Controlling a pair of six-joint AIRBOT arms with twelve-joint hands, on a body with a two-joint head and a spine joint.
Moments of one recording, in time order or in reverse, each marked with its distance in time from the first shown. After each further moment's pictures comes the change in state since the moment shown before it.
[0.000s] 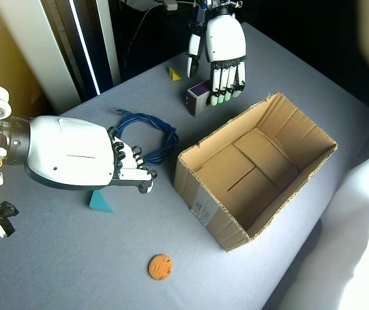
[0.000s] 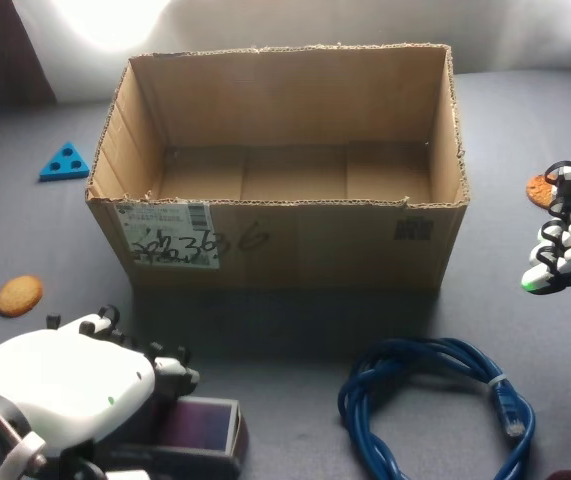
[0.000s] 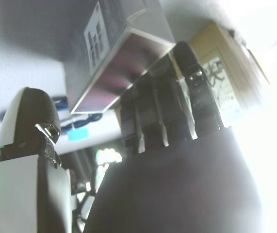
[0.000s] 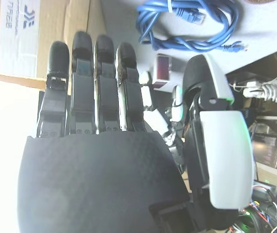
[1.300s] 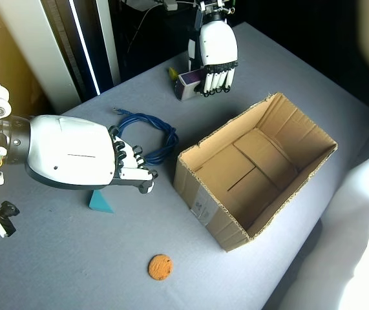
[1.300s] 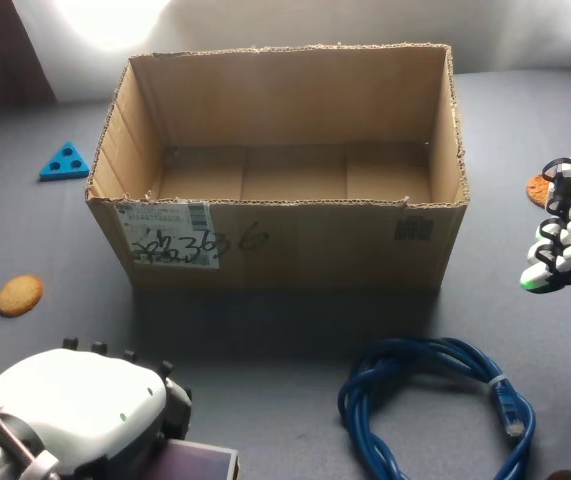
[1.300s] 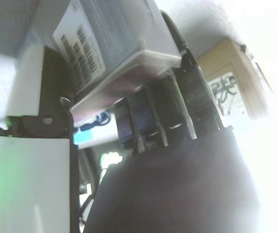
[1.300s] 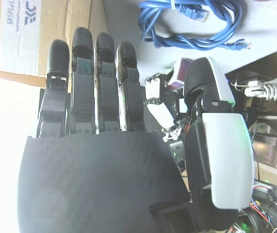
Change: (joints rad) left arm 0.041 -0.049 0.003 0.051 -0.055 -0.072; right arm 0.005 0.000 0.000 0.000 0.001 0.000
